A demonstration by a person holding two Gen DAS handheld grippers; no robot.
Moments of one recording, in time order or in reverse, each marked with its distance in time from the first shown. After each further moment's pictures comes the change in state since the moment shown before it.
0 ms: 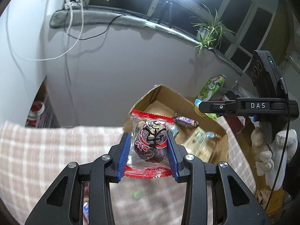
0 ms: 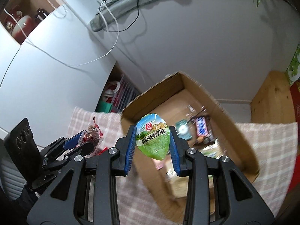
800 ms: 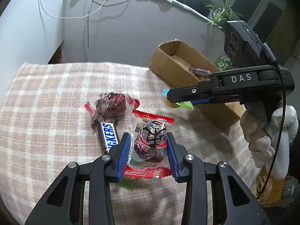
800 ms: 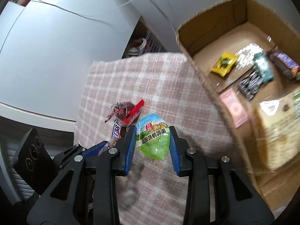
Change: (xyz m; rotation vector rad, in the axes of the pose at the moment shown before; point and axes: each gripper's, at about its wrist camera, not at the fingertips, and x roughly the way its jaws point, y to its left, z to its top) left arm -0.039 0.041 -0.107 -0.060 0.131 0.049; right arm 0.083 0.079 -0.087 -0.001 0.234 0.189
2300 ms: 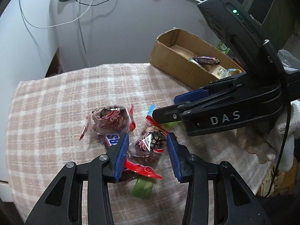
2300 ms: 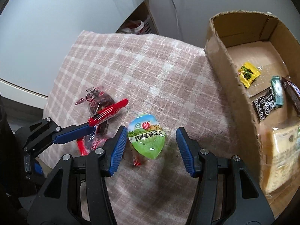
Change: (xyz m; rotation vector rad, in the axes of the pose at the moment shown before) left arm 0.030 -0.009 0.022 0.125 0.086 0.077; right arm 0.075 0.031 0.000 -0.204 0.123 -0.191
